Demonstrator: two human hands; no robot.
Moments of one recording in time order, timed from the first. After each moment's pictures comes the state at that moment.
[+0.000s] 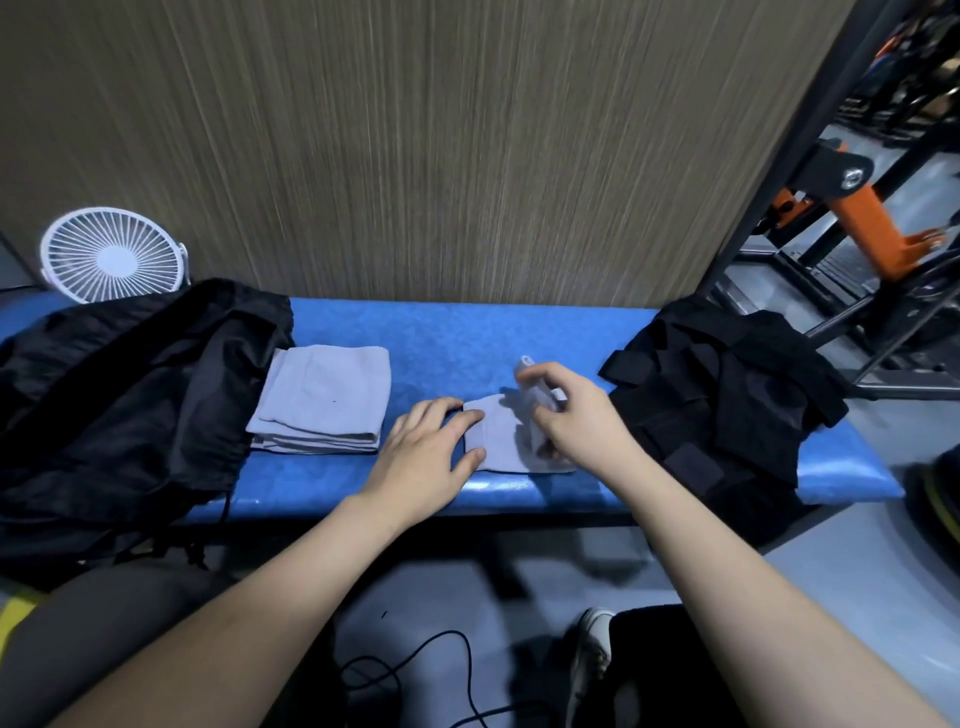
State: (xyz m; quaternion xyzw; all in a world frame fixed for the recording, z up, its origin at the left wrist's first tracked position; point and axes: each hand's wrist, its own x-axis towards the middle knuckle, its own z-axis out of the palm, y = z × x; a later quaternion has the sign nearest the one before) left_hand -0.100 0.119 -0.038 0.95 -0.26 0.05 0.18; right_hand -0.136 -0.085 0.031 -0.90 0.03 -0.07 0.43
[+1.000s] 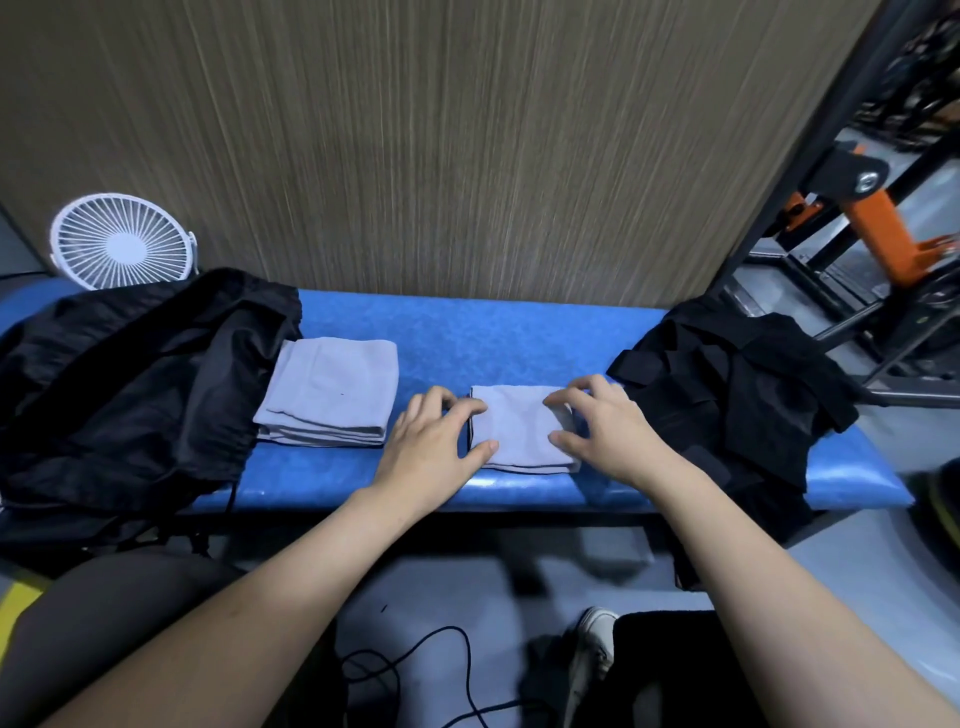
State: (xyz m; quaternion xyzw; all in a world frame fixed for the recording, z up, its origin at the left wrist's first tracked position) left_hand -0.105 0.114 -0.028 0.95 -0.20 0.05 0.25; right_hand -0.127 -0.127 0.003 -0.99 -0.01 0.01 0.16
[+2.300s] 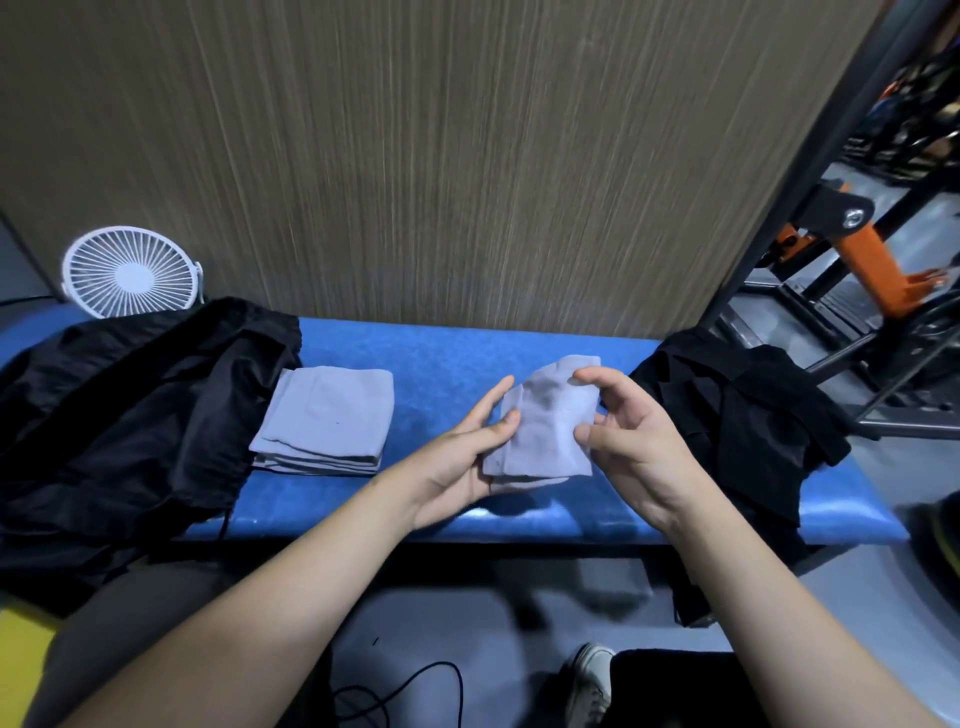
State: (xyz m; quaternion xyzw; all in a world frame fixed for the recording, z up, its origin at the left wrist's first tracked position) left_hand -0.109 0.083 0.026 0.46 -0.09 -0.36 0.81; right_hand -0.159 -0.117 0.057 -0.61 -0.06 0.01 0.79
